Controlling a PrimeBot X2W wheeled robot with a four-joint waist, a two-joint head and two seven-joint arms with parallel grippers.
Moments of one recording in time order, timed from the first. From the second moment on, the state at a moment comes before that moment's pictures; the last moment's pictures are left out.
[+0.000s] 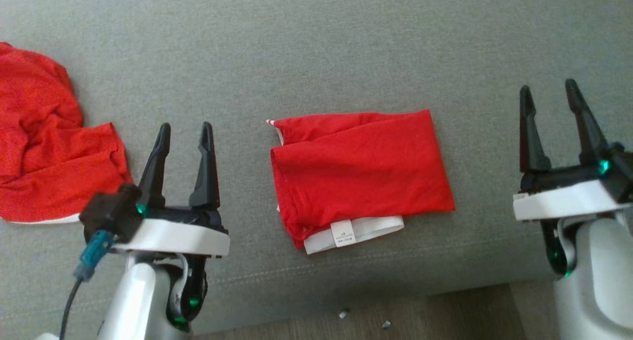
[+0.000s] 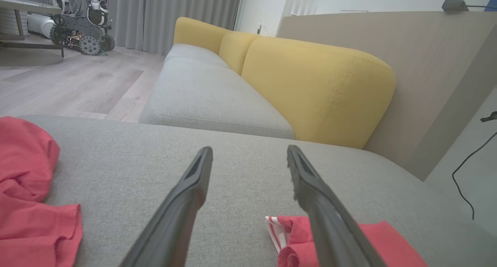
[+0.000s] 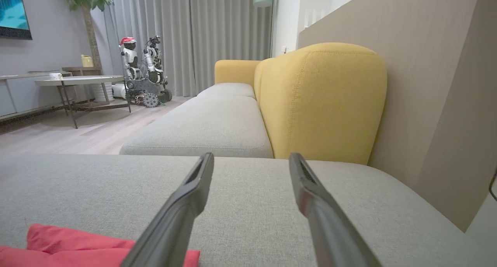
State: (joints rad) left arm -0.15 0.04 -0.19 0.06 -0.30 0.01 -0.25; right arm -0.30 -0.17 0.06 0.26 0.04 0.13 -0.22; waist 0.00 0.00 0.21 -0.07
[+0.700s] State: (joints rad) left arm -0.10 0.04 -0.19 0.01 -0.26 0.04 -0.25; right arm -0.23 -0.10 0.04 0.28 -0.06 0.13 -0.25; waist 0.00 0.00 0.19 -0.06
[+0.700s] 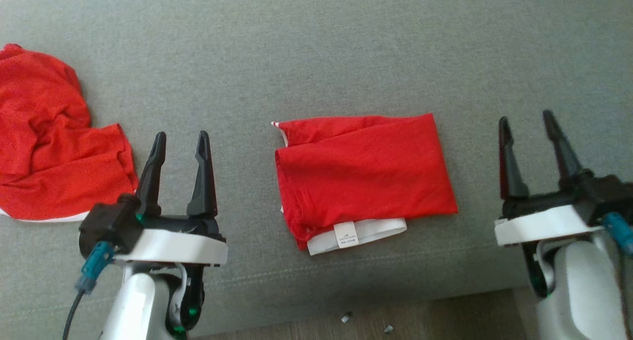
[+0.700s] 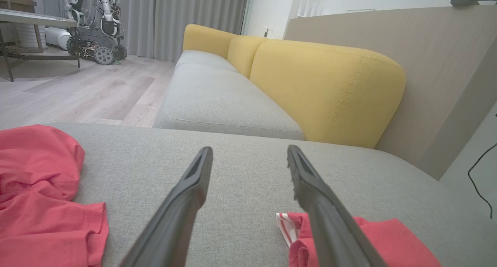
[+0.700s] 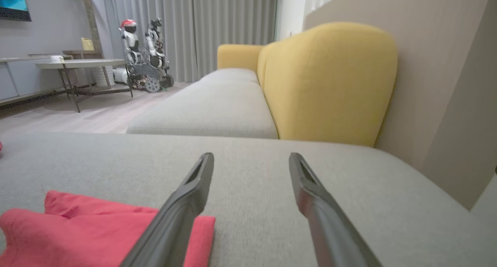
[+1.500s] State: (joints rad) left arm -0.14 0.04 -0.21 0.02 -0.26 0.03 -0.25; right arm -0.39 -0.08 0.11 0.73 0.08 0.13 -0.22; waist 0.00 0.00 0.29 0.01
